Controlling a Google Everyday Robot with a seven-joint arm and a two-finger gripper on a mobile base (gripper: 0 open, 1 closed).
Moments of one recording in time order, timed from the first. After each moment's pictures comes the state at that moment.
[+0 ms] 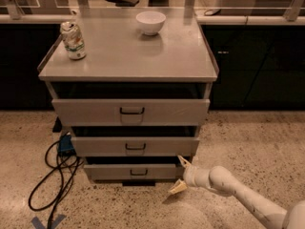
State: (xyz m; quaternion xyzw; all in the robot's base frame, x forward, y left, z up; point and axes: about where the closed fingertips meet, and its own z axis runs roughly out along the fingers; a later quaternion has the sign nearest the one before) arm 0.621 -0.131 0.281 -0.53 0.70 0.14 0.45
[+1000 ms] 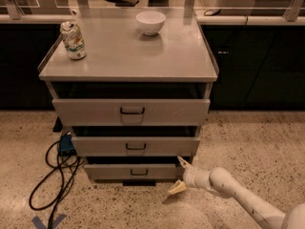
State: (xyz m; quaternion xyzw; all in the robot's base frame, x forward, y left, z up) arm 0.622 -0.124 0.275 -0.52 0.70 0.15 0.46
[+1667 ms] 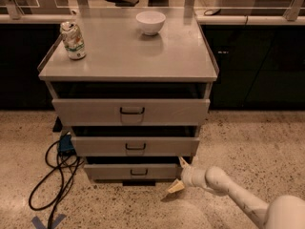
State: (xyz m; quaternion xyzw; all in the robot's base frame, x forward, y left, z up) arm 0.635 -0.126 0.237 -0.51 0.72 0.16 0.43
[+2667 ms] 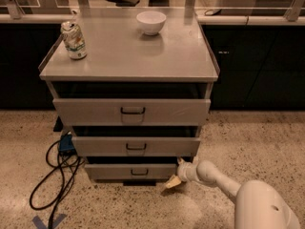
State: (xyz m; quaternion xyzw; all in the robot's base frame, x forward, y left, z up) arm 0.681 -0.126 0.183 -0.51 0.76 0.13 0.39
